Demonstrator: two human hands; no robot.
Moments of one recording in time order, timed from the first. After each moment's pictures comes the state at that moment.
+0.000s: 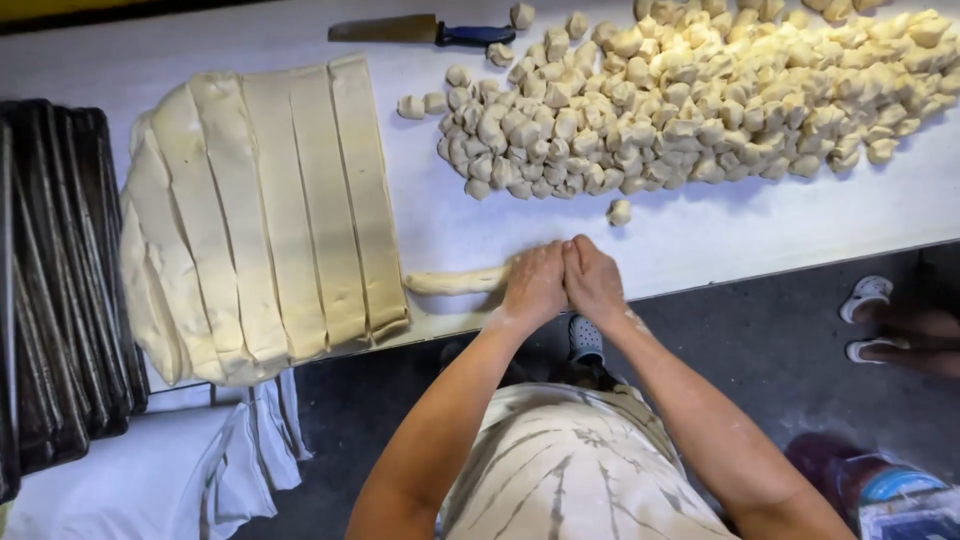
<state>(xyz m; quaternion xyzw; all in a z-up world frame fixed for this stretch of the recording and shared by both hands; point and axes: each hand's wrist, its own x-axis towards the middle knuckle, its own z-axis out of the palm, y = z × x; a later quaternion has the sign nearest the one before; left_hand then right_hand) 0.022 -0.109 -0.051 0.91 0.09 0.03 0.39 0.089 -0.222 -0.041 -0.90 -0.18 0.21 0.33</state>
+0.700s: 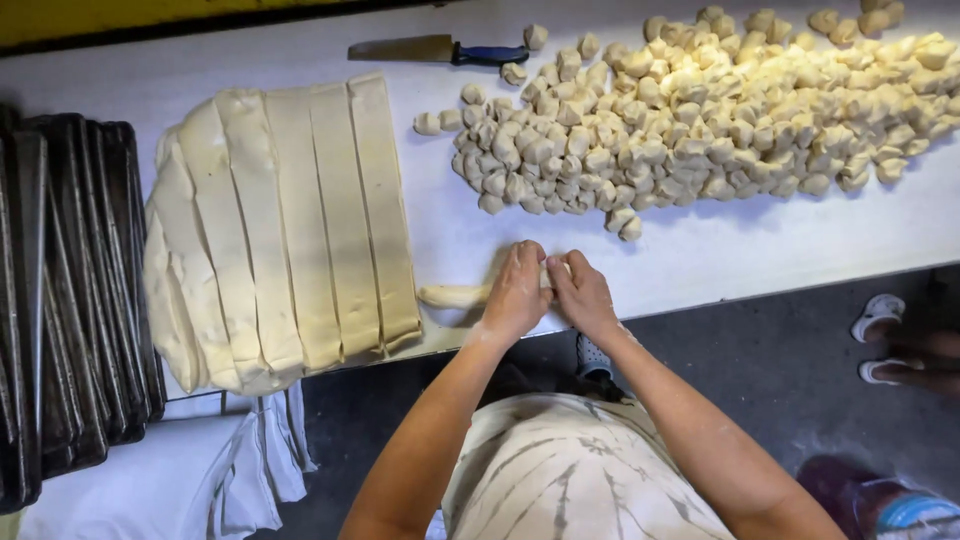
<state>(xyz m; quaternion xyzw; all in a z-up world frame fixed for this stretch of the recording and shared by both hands) -0.004 -0.065 -0.022 0.90 0.09 0.11 0.42 0.073 -0.198 -0.026 -0.86 -0.16 0.28 0.39</state>
